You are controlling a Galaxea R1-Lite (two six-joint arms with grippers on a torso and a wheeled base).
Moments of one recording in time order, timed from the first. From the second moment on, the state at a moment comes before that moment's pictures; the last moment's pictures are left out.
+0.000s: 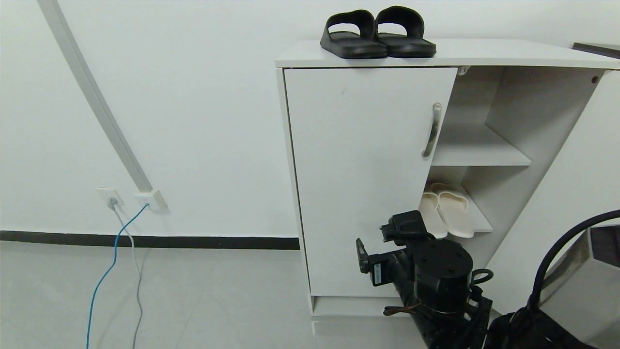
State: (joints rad) left arm 0.00 0.00 0.00 0.00 -0.03 0.00; right arm 0.88 2.04 -0.63 -1.29 -0.69 0.01
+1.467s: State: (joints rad) left arm 0.00 0.00 0.00 0.00 -0.03 0.00; right arm 0.88 2.04 -0.63 -1.29 -0.68 0.00
